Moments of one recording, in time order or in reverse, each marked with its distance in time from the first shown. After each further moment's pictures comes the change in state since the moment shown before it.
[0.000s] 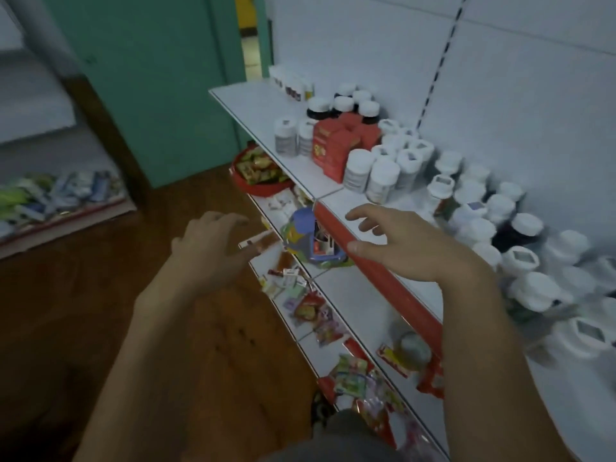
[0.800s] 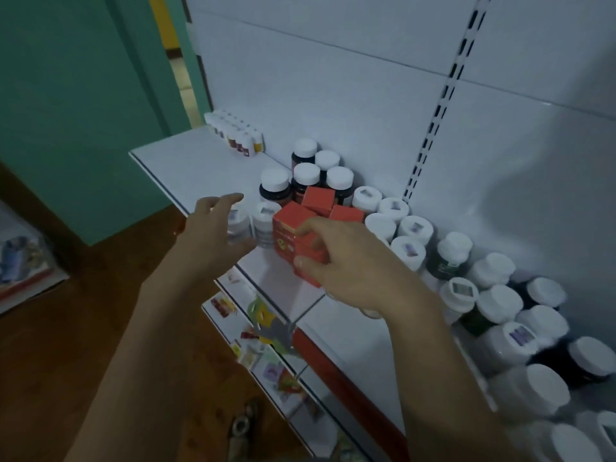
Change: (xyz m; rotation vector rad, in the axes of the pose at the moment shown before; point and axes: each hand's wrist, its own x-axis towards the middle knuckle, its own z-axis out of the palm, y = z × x) left_hand 0.303 0.044 -0.014 -0.163 0.023 0.183; right_hand 0.207 0.011 -0.050 -0.020 0.233 -0.006
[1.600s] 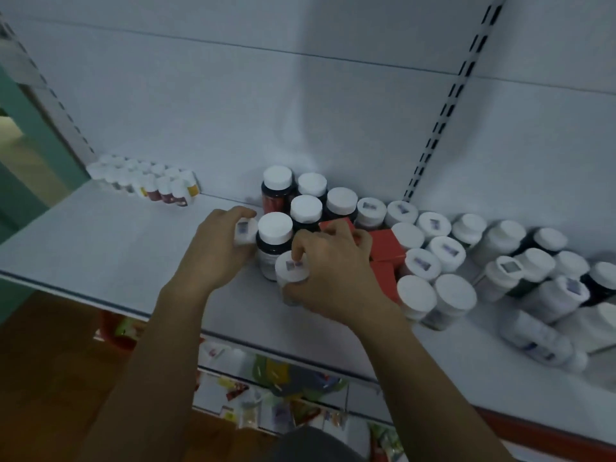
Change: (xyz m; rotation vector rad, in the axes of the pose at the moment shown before) left_hand 0.213 -0.057 0.014 -0.125 -0.226 0.547; right_hand 0.142 -0.034 0.085 -0.334 0.302 0.537
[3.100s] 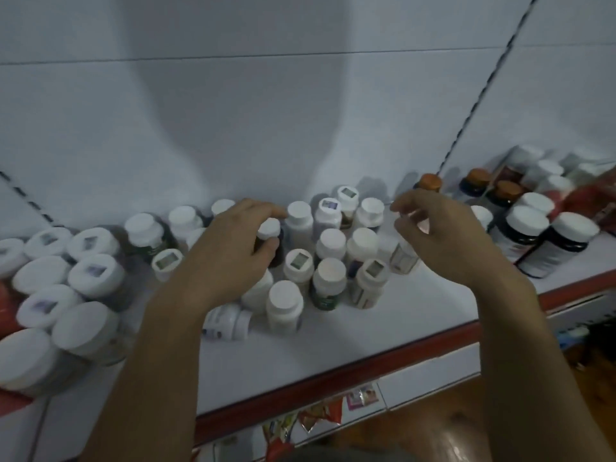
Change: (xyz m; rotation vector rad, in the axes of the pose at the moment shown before) left_hand -0.045 0.418 0.230 -0.120 -0.353 0.686; right_hand -0.313 0.406 -0.219 0.028 0.324 0.639
